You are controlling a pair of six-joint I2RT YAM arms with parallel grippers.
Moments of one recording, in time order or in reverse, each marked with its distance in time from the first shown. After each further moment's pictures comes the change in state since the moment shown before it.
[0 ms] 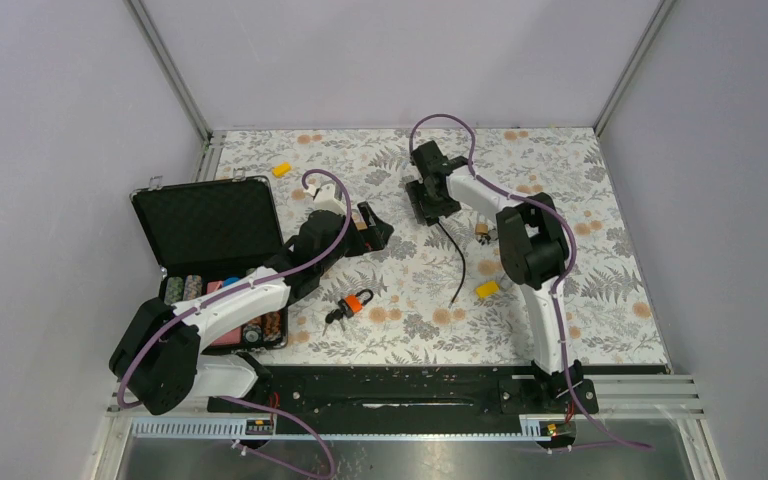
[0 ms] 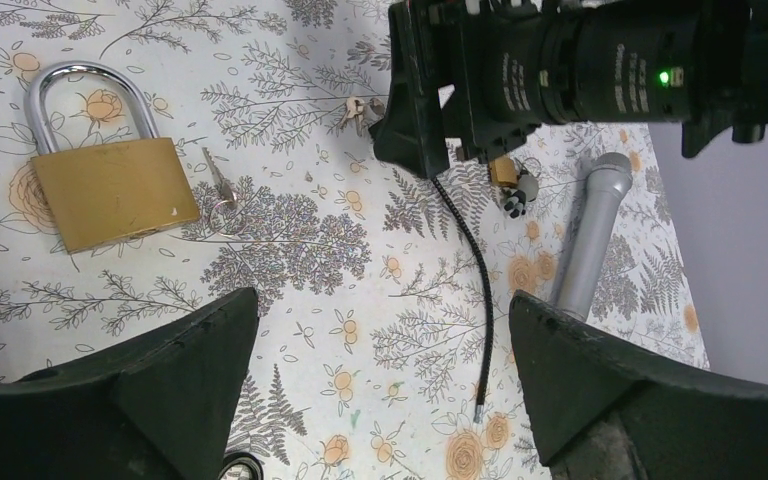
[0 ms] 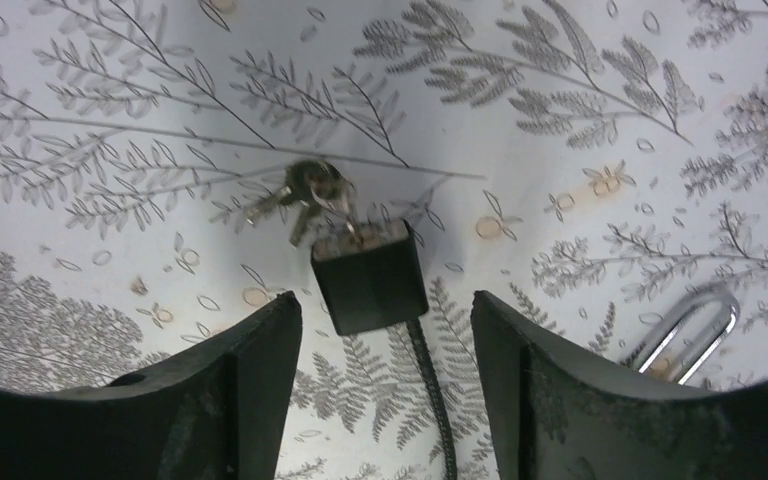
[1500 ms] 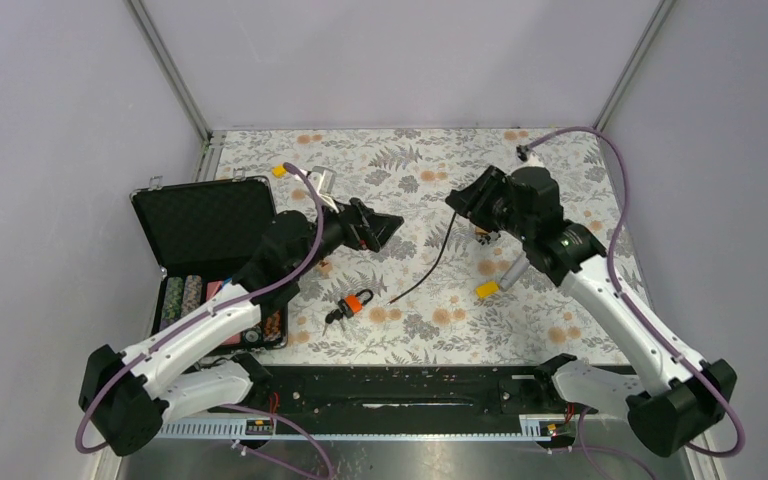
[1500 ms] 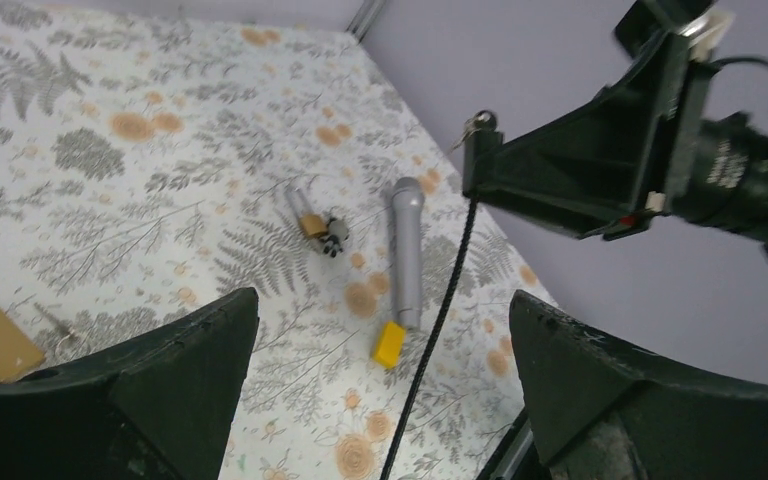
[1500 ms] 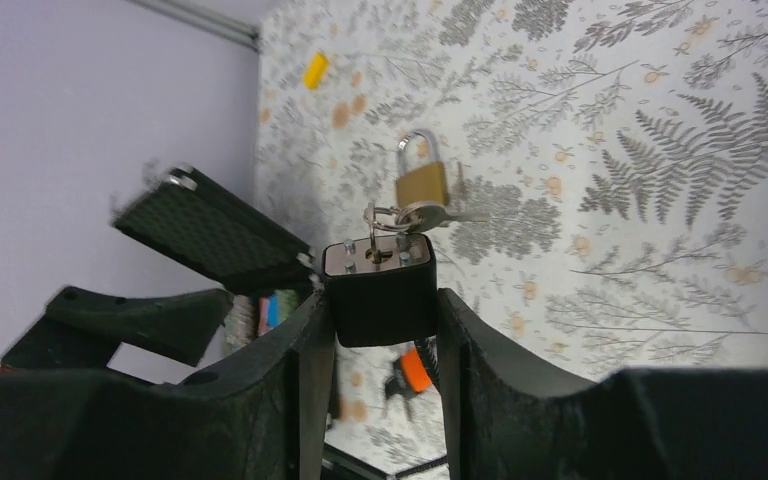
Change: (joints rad) left arm -0.045 -0.230 0.060 0.035 0.204 0.127; right arm -0.013 -1.076 -0.643 0.301 -0.148 0.698
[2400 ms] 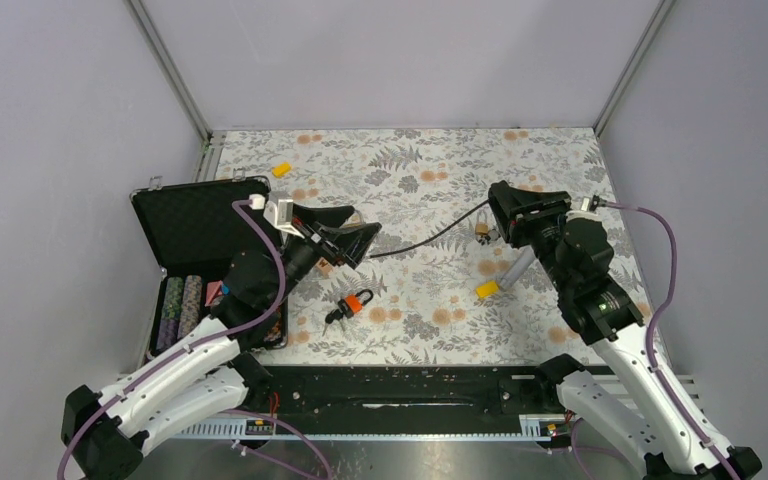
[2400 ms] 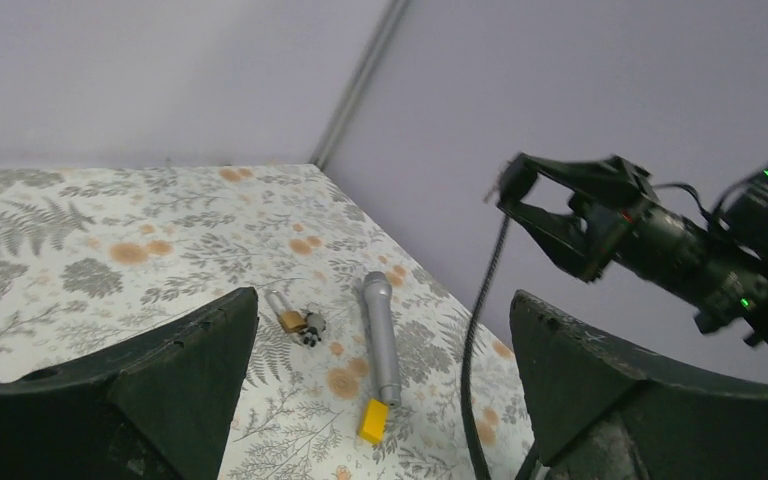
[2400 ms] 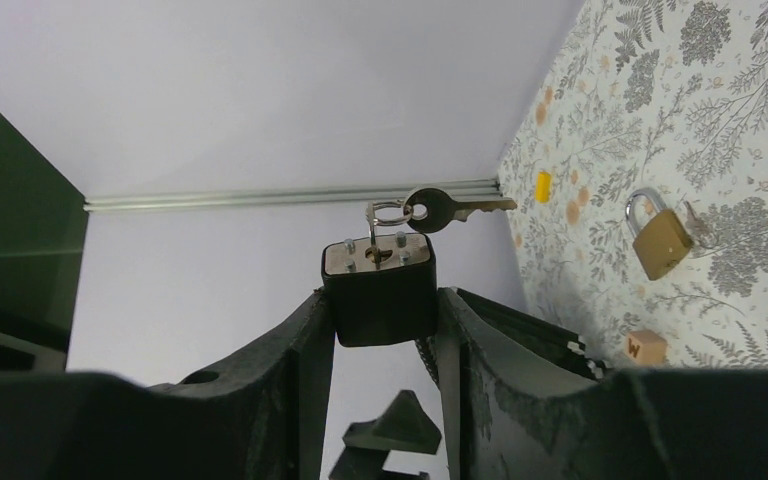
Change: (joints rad) left arm -0.021 -0.280 -0.182 0.223 -0.082 0.050; right arm -0.046 -0.433 -0.291 0.202 0.185 0.692
